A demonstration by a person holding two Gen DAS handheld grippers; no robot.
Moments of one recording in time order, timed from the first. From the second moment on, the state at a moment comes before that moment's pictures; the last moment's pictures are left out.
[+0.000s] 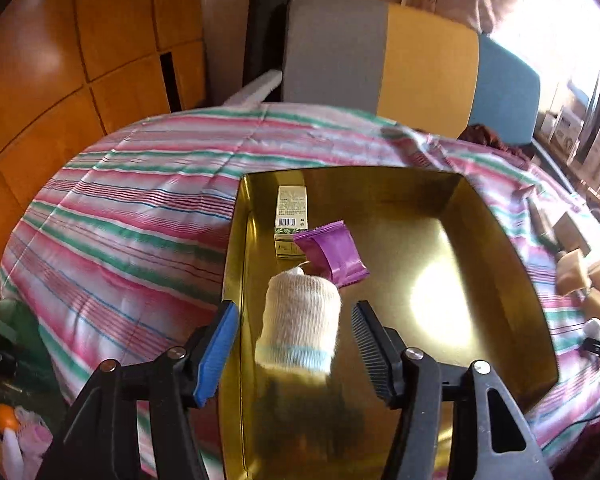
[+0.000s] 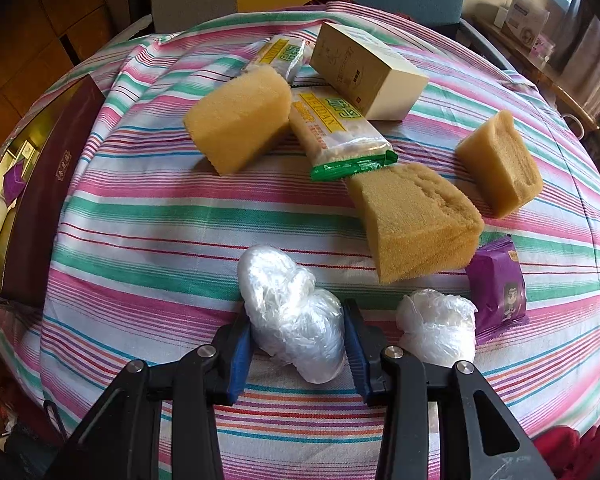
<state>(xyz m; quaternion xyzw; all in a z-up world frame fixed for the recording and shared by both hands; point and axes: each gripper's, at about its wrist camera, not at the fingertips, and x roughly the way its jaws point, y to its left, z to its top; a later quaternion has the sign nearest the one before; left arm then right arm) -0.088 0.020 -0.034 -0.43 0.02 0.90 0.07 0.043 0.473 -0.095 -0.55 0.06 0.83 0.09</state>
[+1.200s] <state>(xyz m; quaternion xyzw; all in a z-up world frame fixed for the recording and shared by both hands) -0.038 -0.099 -0.028 -0.41 -0.11 0.91 0.01 -0.074 0.084 -0.077 -0.55 0.01 0.80 -0.26</state>
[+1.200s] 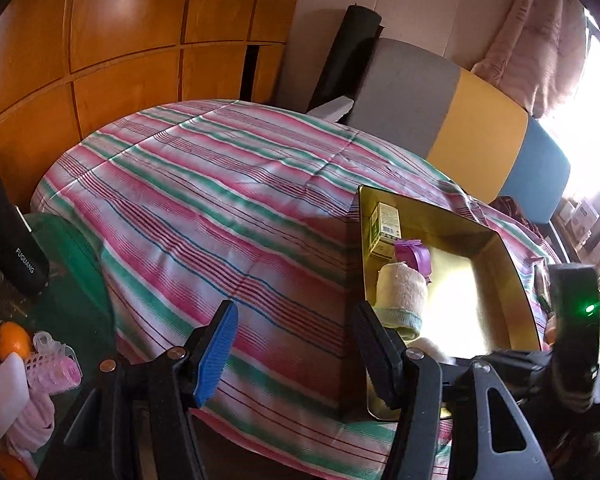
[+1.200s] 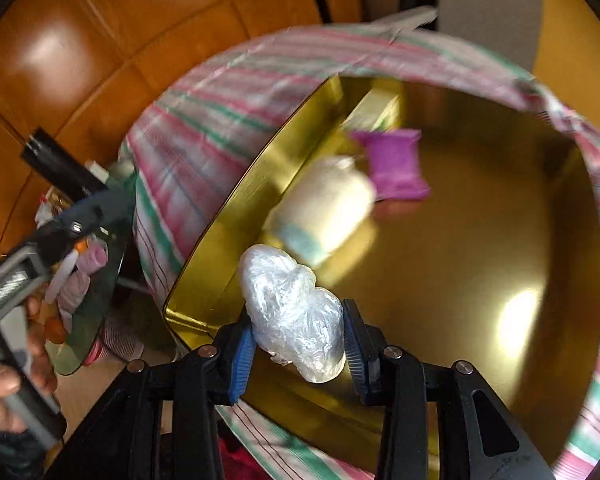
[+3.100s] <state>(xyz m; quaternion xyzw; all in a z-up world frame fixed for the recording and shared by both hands) -0.041 0.099 -0.001 -0.43 0.03 0.88 0.21 0.031 0.470 -0.013 -0.41 0.11 0.89 0.14</state>
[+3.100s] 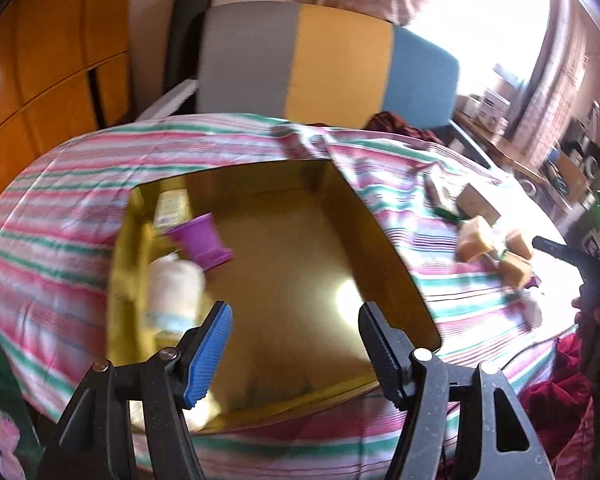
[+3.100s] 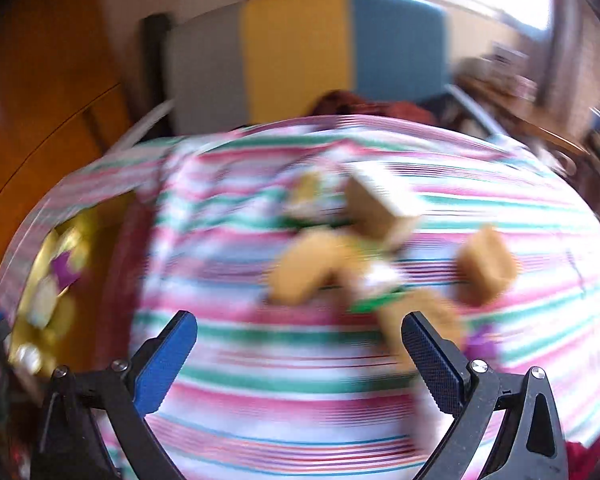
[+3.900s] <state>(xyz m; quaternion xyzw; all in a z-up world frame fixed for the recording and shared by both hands) -0.124 0.361 -0.018 -0.47 0.14 0.81 0.33 0.085 0.578 -0.031 -0.32 0.35 0.86 0.21</state>
